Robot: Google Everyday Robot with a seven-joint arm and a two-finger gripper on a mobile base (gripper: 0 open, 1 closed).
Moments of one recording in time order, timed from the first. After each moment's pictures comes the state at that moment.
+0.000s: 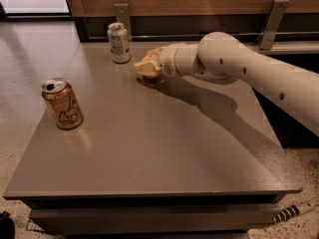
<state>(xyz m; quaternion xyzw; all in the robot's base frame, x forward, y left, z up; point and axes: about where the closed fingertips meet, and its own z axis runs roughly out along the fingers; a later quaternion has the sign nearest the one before) 0.723 0.033 0.857 -0.40 0.72 0.21 0.52</state>
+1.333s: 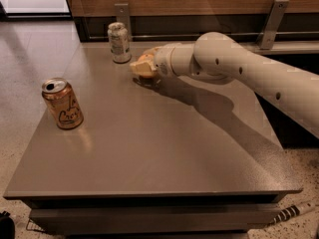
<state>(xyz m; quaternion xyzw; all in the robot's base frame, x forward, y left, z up) 0.720 0.043 0.858 -0.40 0.72 0.21 0.53</state>
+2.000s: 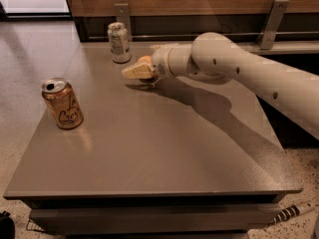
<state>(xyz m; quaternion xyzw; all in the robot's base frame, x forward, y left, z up) 0.719 0.048 0.857 -0.40 0.72 0.22 0.53</state>
